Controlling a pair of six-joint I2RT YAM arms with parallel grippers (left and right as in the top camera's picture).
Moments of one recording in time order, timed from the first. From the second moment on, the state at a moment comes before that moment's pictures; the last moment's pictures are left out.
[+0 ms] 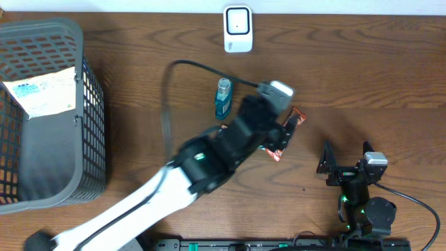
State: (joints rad) left arm -0.92 1.36 1.19 -0.30 -0.17 -0.27; right arm -0.08 0.01 0.01 -0.06 -0.12 0.17
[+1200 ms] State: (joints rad) left arm 0.44 1.14 1.19 -0.63 -0.24 -0.68; right arm -0.08 0.01 0.01 -0.06 -0.12 0.17
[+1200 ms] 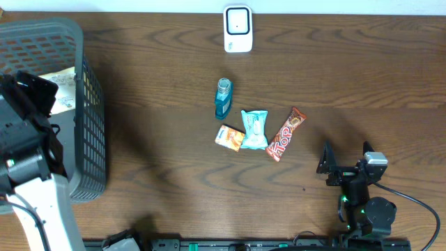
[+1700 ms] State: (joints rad) left arm 0.55 1.50 1.19 -0.42 -0.13 -0.84; right arm -0.08 0.01 0.01 -0.06 -0.12 0.17
